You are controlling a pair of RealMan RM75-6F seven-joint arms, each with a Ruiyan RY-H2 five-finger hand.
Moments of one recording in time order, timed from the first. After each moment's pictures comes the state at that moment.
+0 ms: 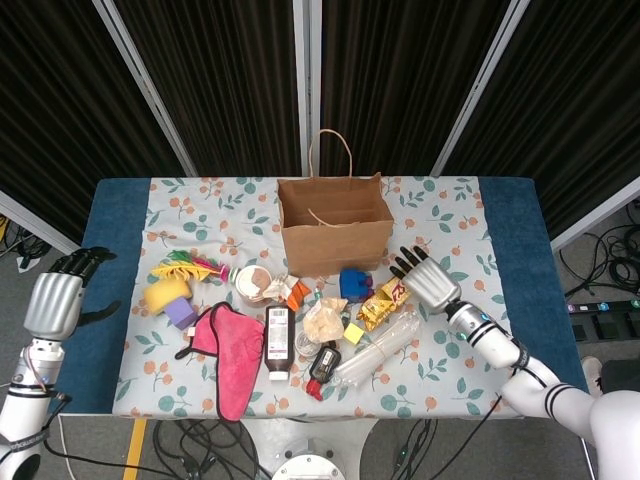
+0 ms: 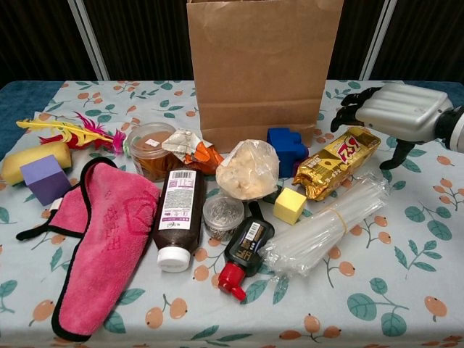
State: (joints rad) left arm -0.29 -1.31 -0.13 -1.32 1.50 1.45 -0.14; right arm 0.73 -1.60 0.02 -0.92 -1.64 0.93 -0.17
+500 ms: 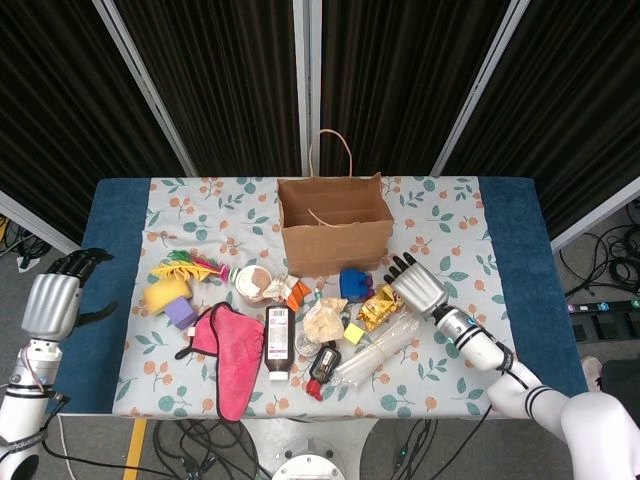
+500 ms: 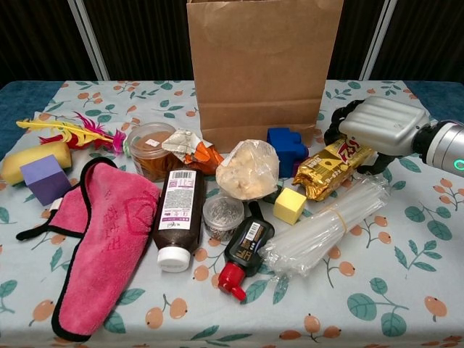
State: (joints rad) left arm -0.28 -1.31 -0.12 -1.32 1.49 1.45 -0.16; right arm 0.73 -1.71 0.00 -0.80 -1.64 0.97 -0.16
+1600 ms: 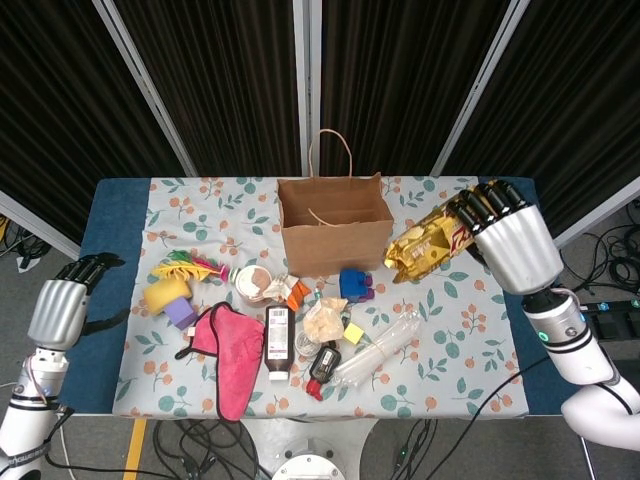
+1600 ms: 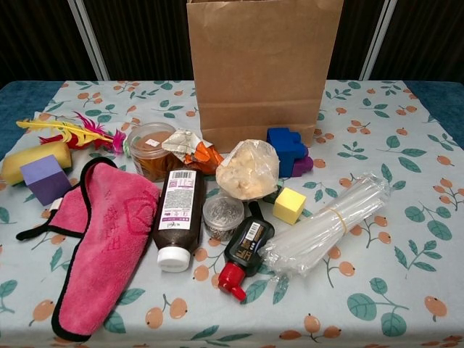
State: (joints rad) left arm -0.26 -1.24 -0.11 -1.51 1.52 1.49 -0.12; right arm 0.63 -1.04 0.25 -1.62 -1.60 1.46 -0.33
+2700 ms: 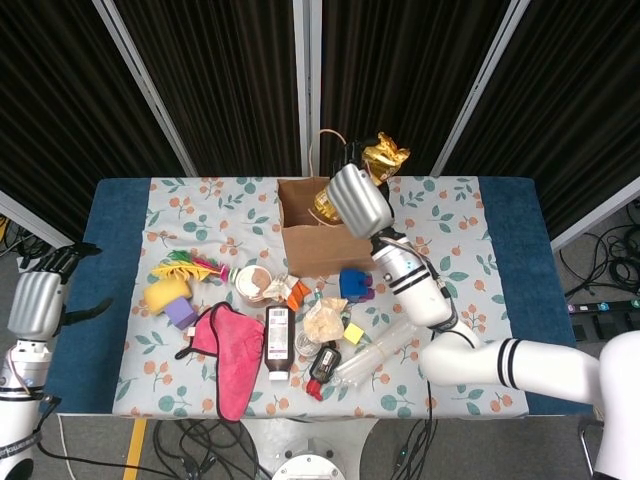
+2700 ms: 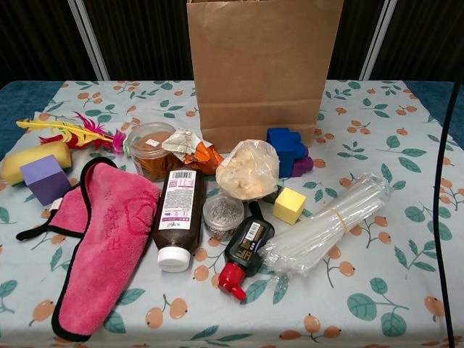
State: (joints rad) left arm -0.26 -1.25 -0.15 -1.41 1.46 1.47 -0.27; right arm 1.22 -1.35 0.27 -1.61 -0.84 1.15 -1.74
